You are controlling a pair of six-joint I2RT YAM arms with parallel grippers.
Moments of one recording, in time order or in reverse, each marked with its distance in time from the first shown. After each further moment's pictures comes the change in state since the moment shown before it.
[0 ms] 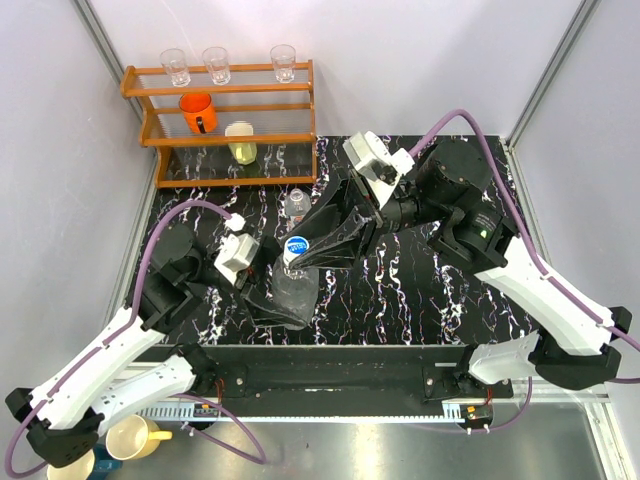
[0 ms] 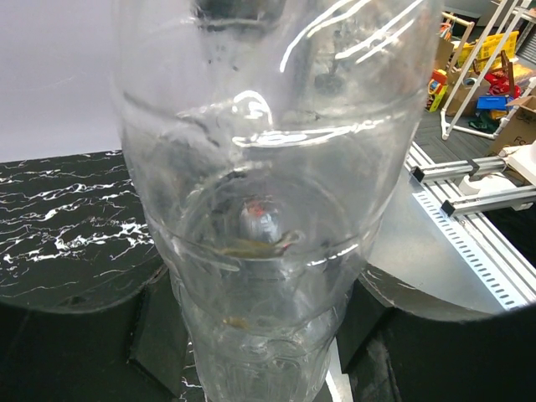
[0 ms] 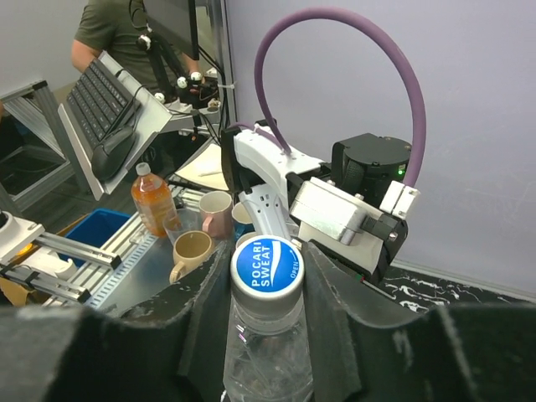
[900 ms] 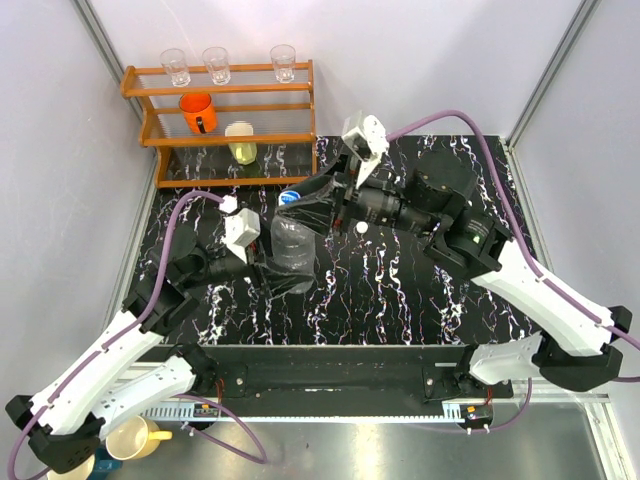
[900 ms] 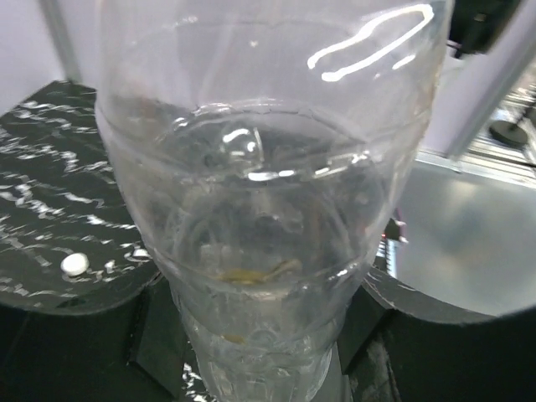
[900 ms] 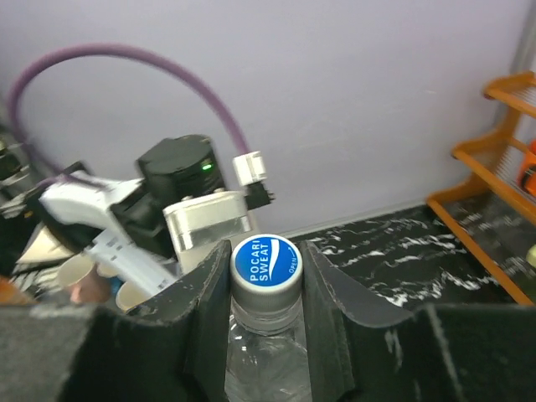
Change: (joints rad) left arm 0.035 -0.031 -0.030 -0.100 -0.409 0.056; right arm 0.012 -0.030 -0.097 -0.035 0.529 -0.014
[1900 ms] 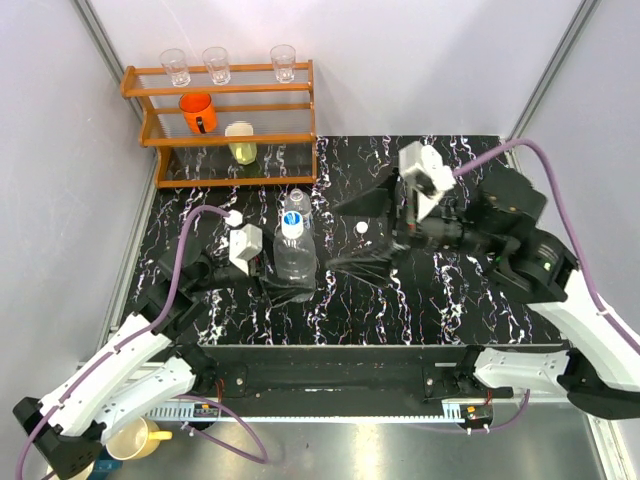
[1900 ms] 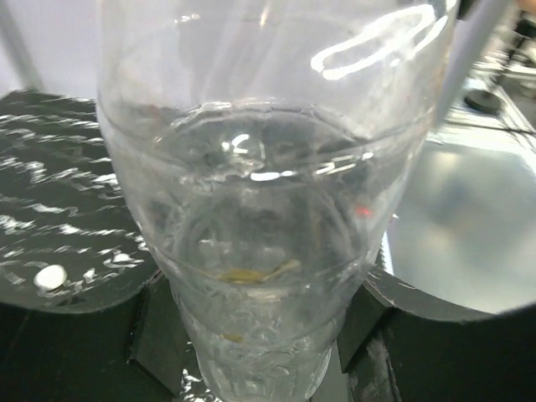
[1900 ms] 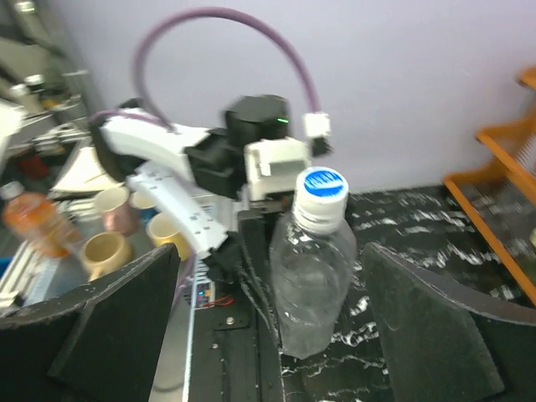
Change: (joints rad) left arm 0.038 -0.042 -0.145 0.117 0.035 0.039; right arm -0.028 -0.188 -0.058 -0.235 -0.021 -0.082
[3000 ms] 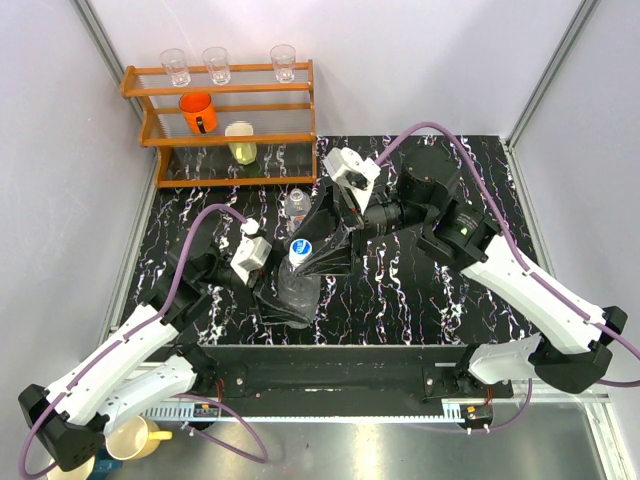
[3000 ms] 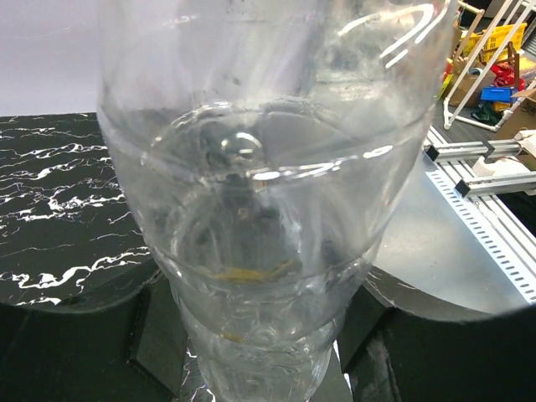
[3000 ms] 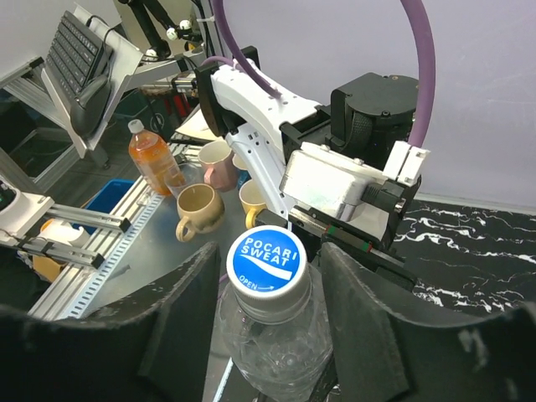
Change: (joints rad) left arm 0.000 0.086 0.016 0.064 0.439 -0.060; right arm -0.064 0.206 -0.001 0.212 -0.573 0.065
